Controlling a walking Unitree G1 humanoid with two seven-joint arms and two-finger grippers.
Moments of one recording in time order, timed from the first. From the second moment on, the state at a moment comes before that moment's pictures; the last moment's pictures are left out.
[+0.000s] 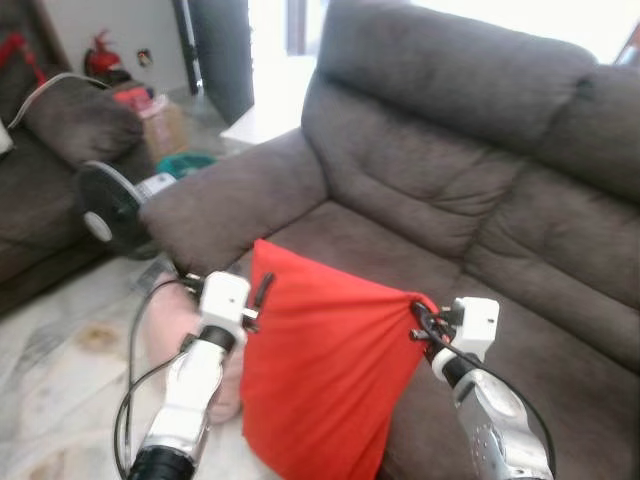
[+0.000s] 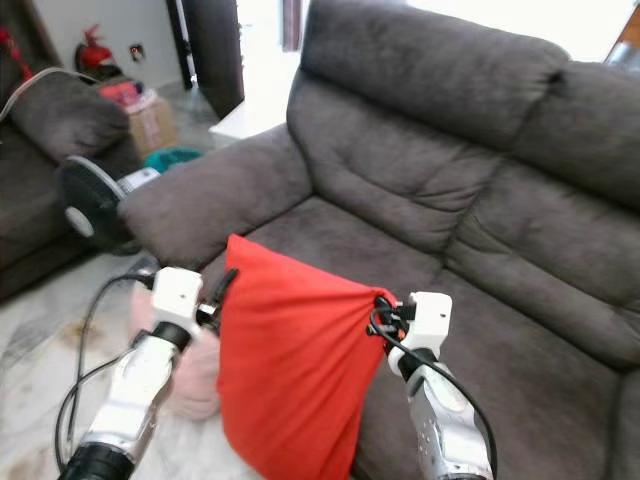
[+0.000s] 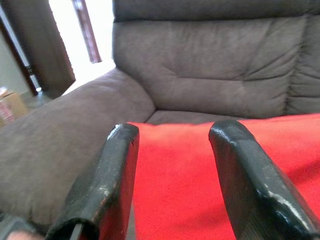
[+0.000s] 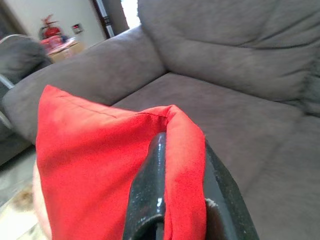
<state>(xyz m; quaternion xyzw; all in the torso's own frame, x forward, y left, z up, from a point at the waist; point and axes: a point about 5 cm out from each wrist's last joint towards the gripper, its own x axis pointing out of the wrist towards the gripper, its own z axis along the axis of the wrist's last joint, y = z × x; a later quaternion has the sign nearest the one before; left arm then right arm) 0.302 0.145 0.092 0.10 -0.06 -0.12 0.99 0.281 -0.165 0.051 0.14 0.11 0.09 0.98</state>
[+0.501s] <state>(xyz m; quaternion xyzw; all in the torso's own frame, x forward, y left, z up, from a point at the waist) 0.302 0.163 0.094 0.11 -0.06 -0.09 0.99 0.287 -0.166 0.055 0.13 0.10 0.09 0.98</state>
